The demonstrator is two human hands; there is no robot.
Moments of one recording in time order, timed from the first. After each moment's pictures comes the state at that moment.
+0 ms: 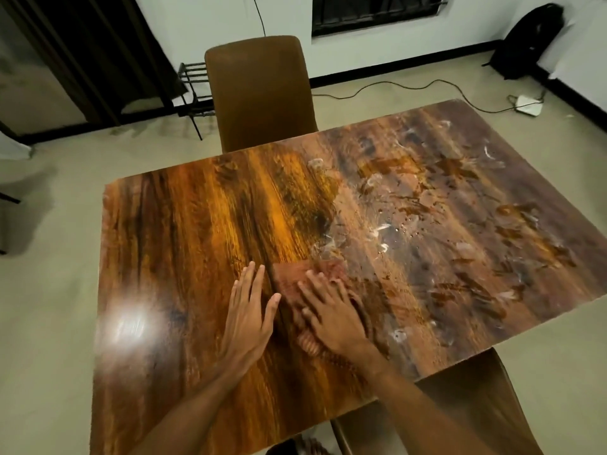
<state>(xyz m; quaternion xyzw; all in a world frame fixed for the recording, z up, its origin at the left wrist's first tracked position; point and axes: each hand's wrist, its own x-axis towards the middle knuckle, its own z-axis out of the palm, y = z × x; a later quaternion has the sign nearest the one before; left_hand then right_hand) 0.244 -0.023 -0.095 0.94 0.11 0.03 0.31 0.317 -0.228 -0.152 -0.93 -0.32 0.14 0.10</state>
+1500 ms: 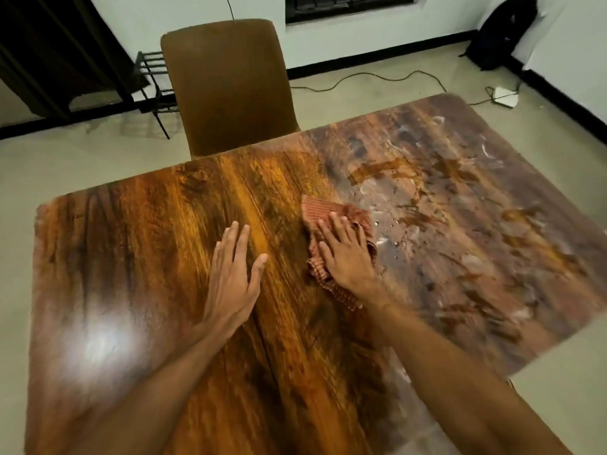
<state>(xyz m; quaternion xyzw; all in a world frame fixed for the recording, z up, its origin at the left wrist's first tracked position) 0.375 0.004 -0.087 0.95 0.08 0.04 0.30 0.487 -0.228 -0.137 -0.97 -0.18 0.11 0.10</state>
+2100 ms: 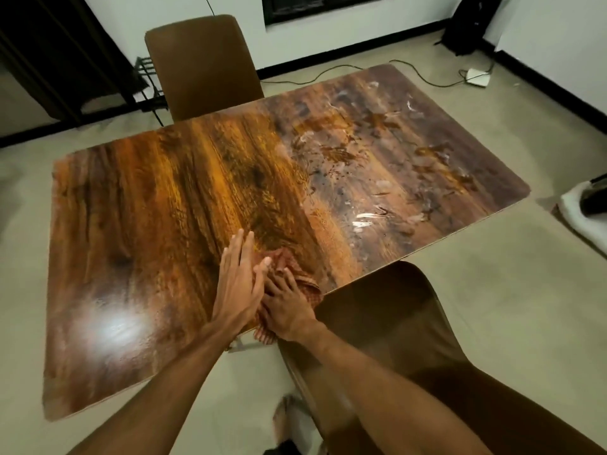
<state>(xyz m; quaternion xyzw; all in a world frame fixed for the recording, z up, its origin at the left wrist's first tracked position) 0.173 -0.179 -0.064 0.96 0.07 0.06 0.27 0.184 -0.314 -0.132 -0.91 -0.38 0.16 0.10</state>
